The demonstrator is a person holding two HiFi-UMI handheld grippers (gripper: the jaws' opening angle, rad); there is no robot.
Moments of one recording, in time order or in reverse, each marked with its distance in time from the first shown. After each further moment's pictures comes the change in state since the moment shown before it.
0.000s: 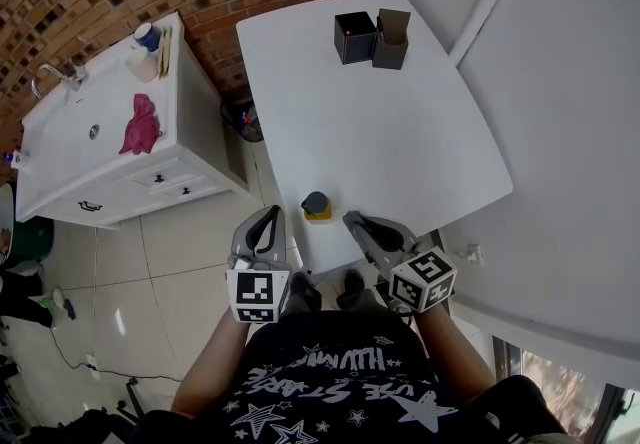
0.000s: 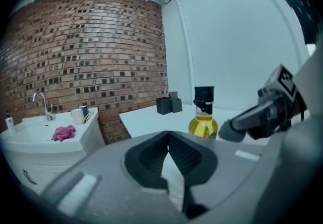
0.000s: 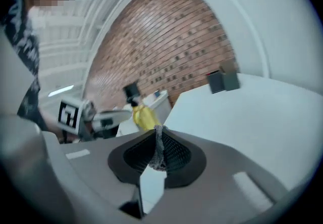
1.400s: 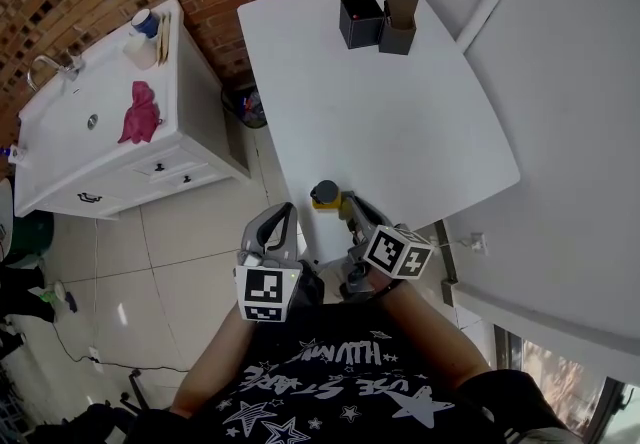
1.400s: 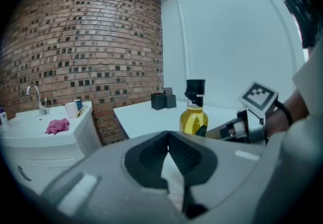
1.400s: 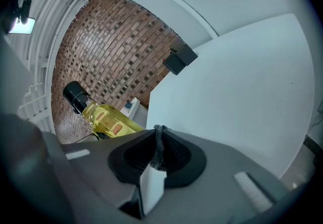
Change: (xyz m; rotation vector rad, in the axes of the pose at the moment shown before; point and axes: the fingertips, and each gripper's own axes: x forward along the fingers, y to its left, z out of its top) left arm -0.004 -0.016 -0.011 -0.027 0.041 -0.065; right arm 0.054 -0.032 -0.038 0.530 -0.059 -0.223
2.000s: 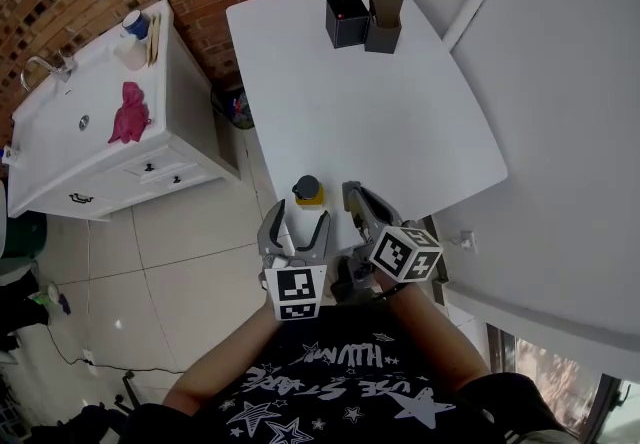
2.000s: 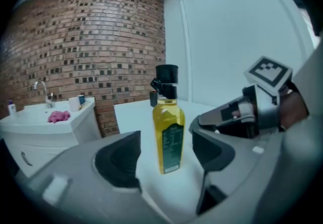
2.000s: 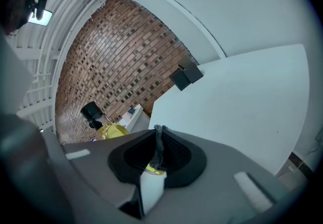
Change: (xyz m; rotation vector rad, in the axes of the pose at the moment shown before) left arm 0.024 -0.052 -0.014 -0.046 0.003 0.090; right arm -0.034 0.003 0.045 -0.125 -0.089 0.021
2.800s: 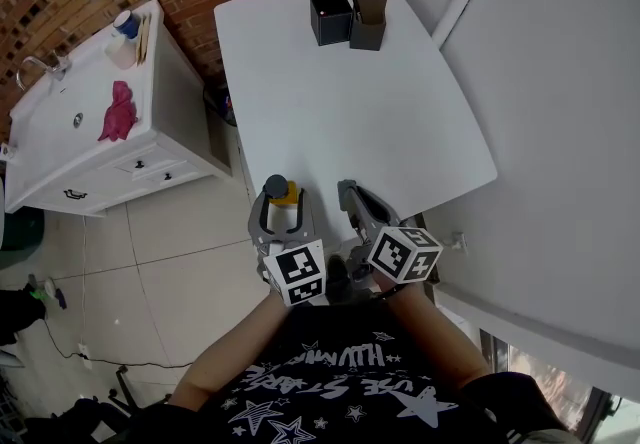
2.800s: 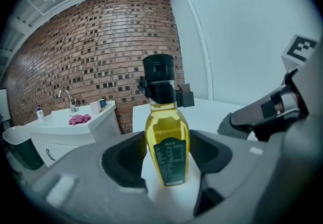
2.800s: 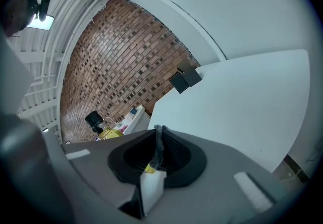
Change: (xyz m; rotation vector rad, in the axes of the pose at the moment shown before) left arm 0.027 0.005 0.003 0.001 0.019 0.270; right arm -0.020 -0.021 0.017 -0.010 0.012 0.048
